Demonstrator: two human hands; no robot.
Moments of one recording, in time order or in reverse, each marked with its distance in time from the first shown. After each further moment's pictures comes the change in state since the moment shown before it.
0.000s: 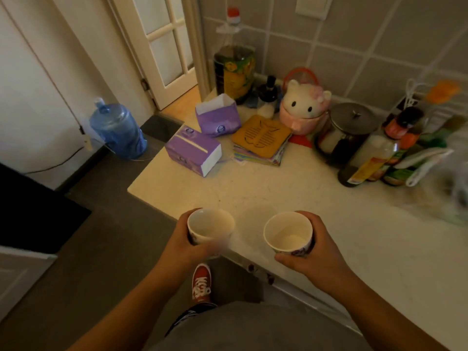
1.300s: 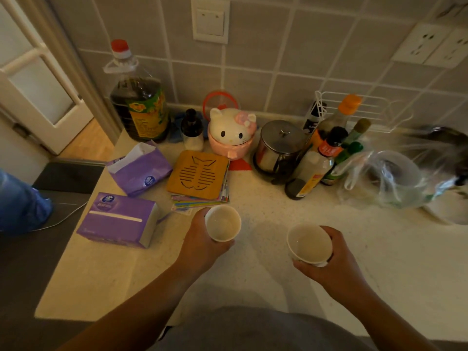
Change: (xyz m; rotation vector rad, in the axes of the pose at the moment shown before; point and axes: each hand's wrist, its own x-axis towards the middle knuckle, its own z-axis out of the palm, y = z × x) left_hand 0.210 -0.008 0.087 0.491 -0.216 0.278; right_hand 0.018 0.025 -0.051 -0.203 0.522 0.434
